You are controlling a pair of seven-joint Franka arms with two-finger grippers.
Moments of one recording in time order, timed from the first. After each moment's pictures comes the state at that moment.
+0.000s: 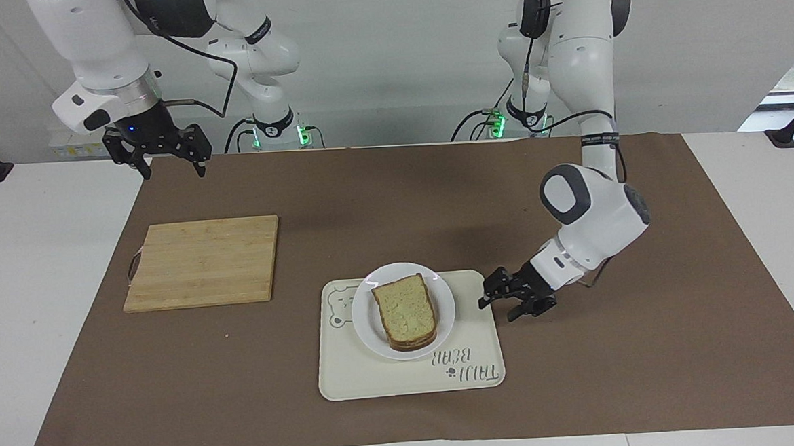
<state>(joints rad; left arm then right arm) -0.36 0.37 0.25 -1.56 -0.55 2.09 0.43 -0.02 -0.01 -0.01 -1.60 -0.04 1.56 -0.05</state>
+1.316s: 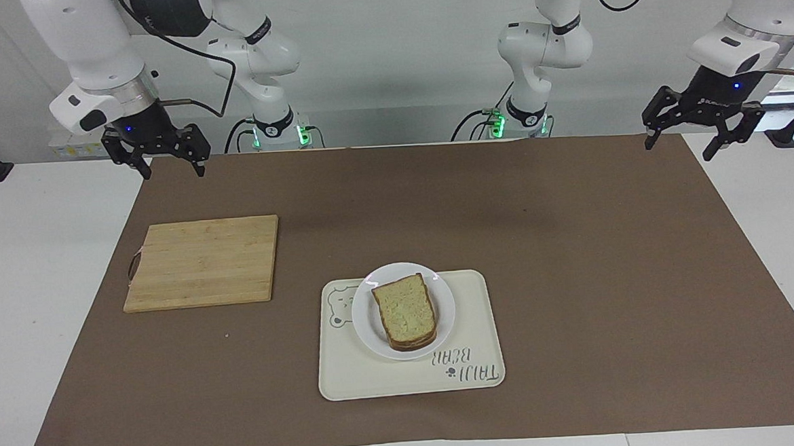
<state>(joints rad) -0.36 0.01 0.37 -1.48 -0.06 1.59 0.38 -0.02 -0.01 -0.01 -1.60 -0.04 1.56 -0.05</state>
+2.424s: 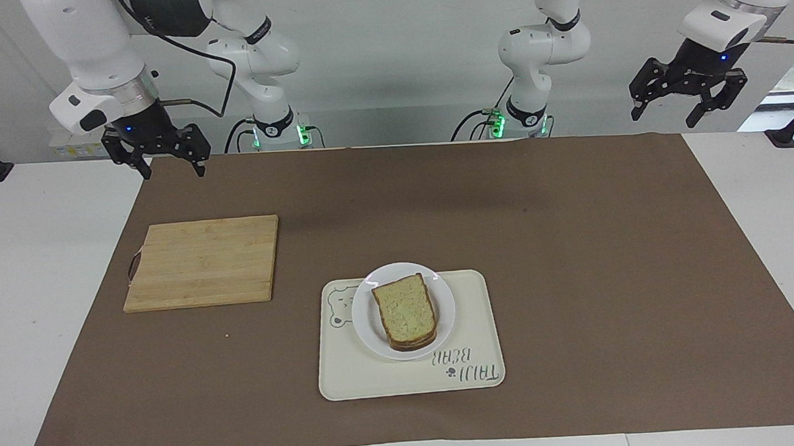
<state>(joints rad) 0.01 -0.06 -0.02 -1.48 -0.04 1.44 0.26 -0.02 -0.01 -0.01 -1.60 -0.04 1.56 -0.05</state>
